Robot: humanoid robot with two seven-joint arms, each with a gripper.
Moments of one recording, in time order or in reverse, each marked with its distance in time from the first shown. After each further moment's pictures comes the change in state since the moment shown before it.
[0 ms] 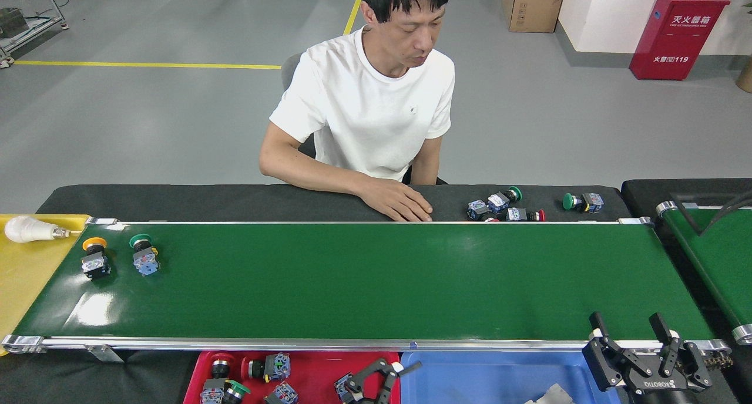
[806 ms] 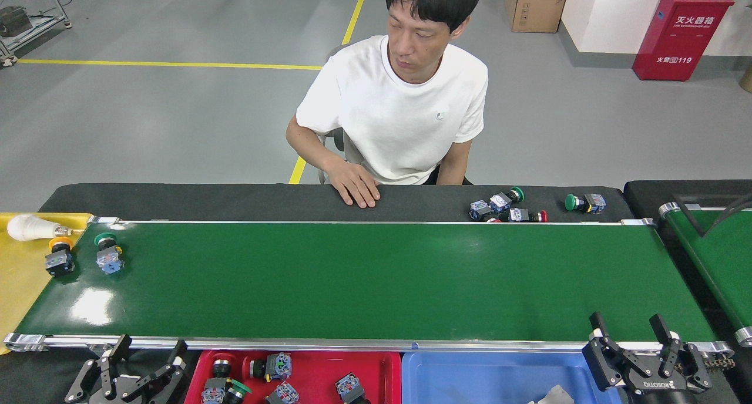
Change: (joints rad) left arm 0.072 0.035 0.785 0.223 0.376 -0.015 -0.059; right arm 0.000 0.015 0.000 0.000 0.000 0.009 0.003
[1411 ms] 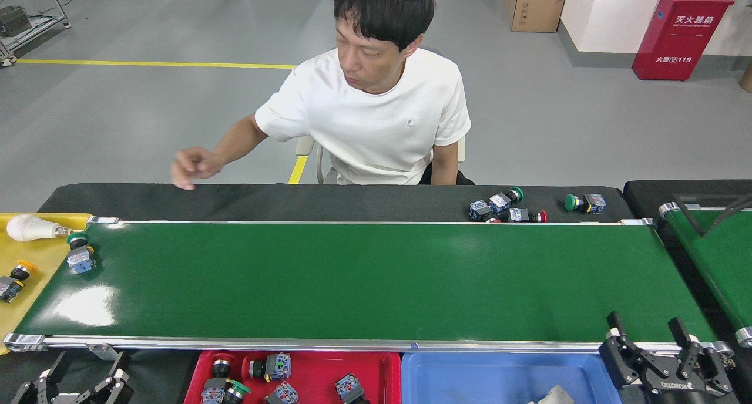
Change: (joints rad) left arm 0.087 0.120 -0.064 -0.017 0.129 0.105 0.029; right arm 0.000 0.008 -0.125 0.000 -0.001 -0.002 0.050
